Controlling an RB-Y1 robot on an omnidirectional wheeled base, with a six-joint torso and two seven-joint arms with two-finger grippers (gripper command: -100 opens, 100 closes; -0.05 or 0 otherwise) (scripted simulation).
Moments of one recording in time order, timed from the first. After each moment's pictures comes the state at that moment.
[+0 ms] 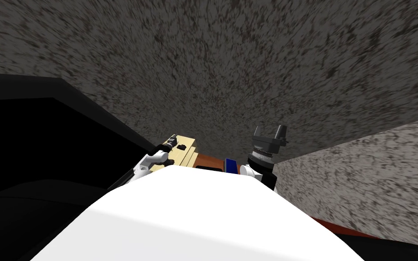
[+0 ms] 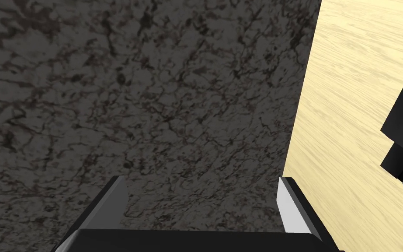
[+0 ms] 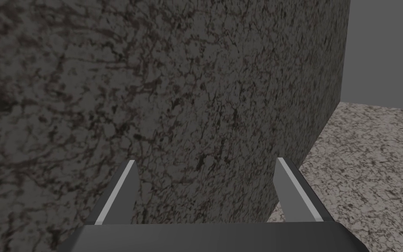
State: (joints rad) left arm 0.38 0.46 0.18 -1.89 0.47 0.35 -0.10; right arm 0.54 0.01 0.03 -2.34 -0.11 -0.59 -0.14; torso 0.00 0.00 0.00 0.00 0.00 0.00
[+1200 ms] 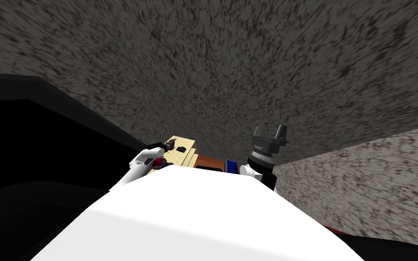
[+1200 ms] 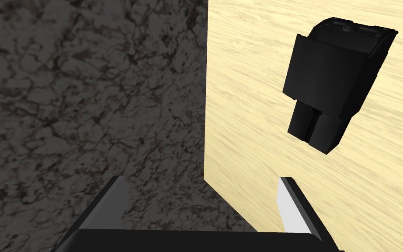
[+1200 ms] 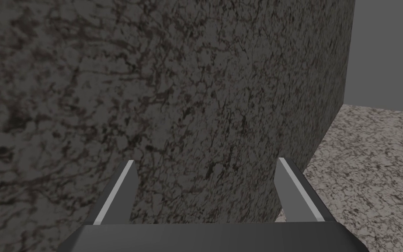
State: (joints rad) left arm 0.30 0.58 0.21 -1.76 0.60 0.70 -0.14; right arm 0.54 0.01 0.03 -2.34 -0.11 -0.59 -0.14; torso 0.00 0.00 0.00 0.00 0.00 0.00
